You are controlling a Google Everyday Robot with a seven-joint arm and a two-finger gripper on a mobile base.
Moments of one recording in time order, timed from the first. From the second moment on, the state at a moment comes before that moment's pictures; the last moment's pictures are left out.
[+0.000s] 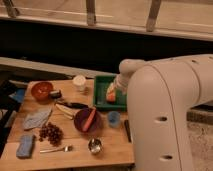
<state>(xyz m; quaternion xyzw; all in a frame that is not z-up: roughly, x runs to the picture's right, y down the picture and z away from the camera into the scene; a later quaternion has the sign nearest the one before) 0.086 0.025 0.889 -0.26 0.07 0.69 0.67</state>
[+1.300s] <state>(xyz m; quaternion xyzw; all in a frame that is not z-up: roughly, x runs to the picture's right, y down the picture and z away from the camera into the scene) 0.052 0.041 0.935 -0.30 0.07 0.66 0.68</state>
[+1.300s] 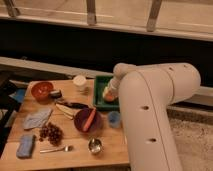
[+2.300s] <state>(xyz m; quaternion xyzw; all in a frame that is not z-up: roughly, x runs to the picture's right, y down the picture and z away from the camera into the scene) 0.126 0.035 0.796 -0.29 0.05 0.63 0.72</state>
